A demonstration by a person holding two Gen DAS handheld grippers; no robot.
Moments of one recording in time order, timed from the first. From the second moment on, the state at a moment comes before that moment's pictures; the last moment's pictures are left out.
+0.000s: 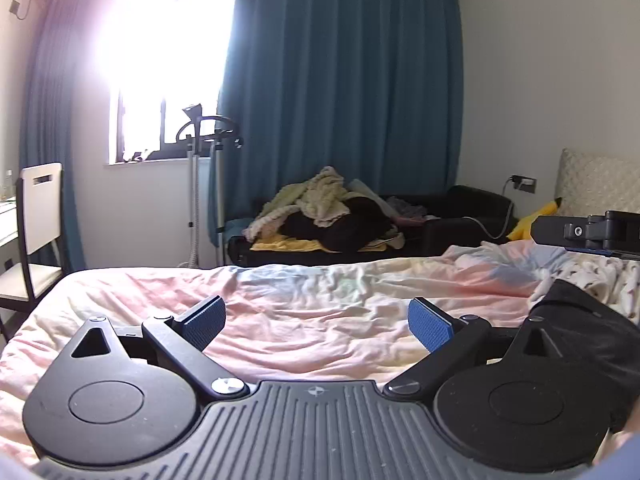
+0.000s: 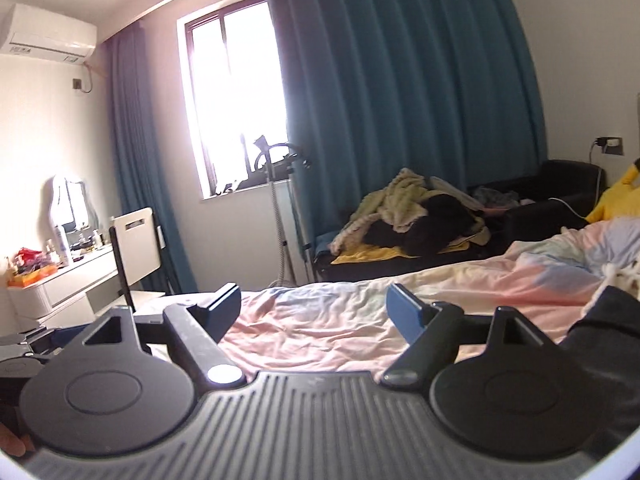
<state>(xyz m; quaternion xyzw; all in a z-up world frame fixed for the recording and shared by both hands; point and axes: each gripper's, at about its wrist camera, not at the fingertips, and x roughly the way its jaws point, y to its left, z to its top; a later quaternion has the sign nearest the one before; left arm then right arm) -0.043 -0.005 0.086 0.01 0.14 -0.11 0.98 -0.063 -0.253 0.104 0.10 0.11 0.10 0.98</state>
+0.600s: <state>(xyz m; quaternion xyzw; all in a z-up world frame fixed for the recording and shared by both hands) -0.020 0.004 0.021 0.00 0.20 -0.10 0.98 -0.024 -0.245 0.003 0.09 0.13 0.08 0.98</state>
